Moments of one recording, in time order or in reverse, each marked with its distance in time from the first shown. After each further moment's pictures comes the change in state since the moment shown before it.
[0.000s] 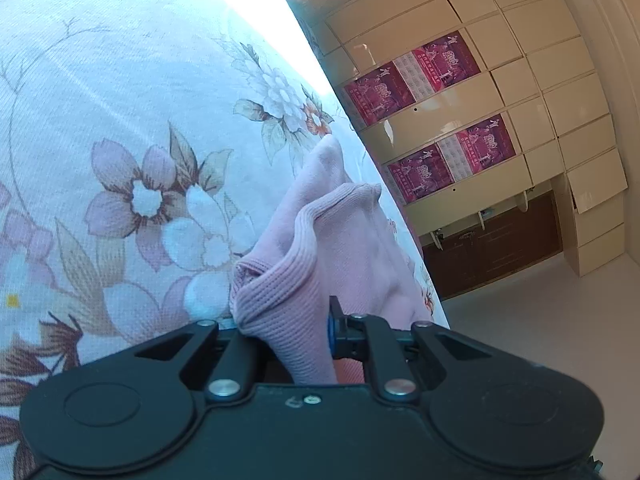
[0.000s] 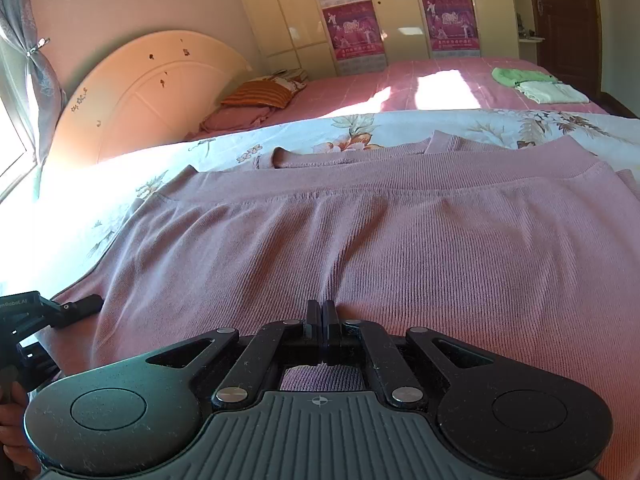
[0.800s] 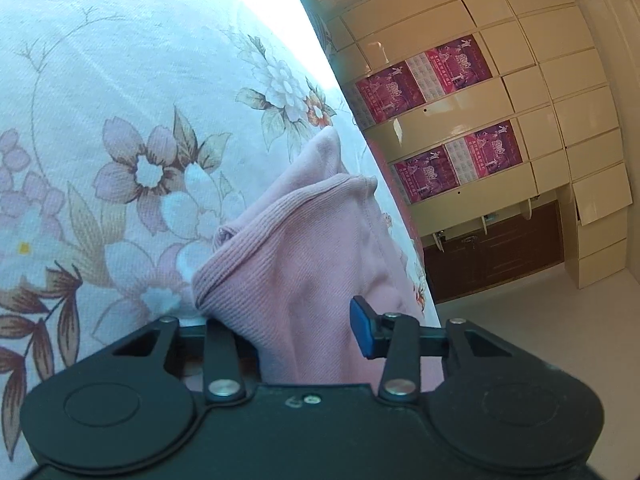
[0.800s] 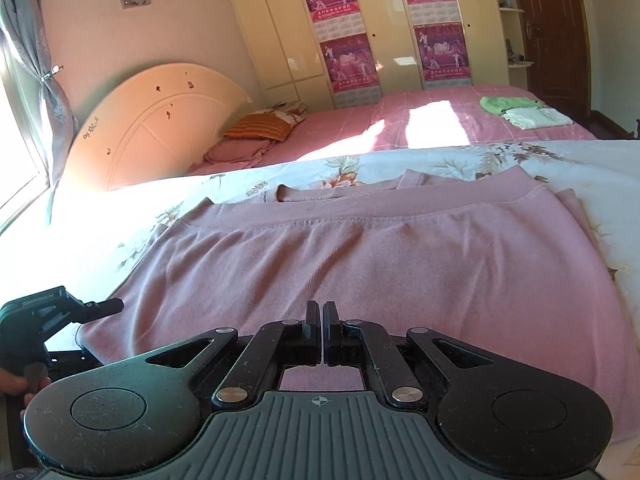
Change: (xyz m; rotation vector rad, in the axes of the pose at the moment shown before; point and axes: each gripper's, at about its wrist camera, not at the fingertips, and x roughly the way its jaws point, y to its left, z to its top) left arm -0.005 -0.009 -0.005 -0.074 0.011 0.014; right arm -0.060 0.003 -0.008 0.010 -0.096 0.023
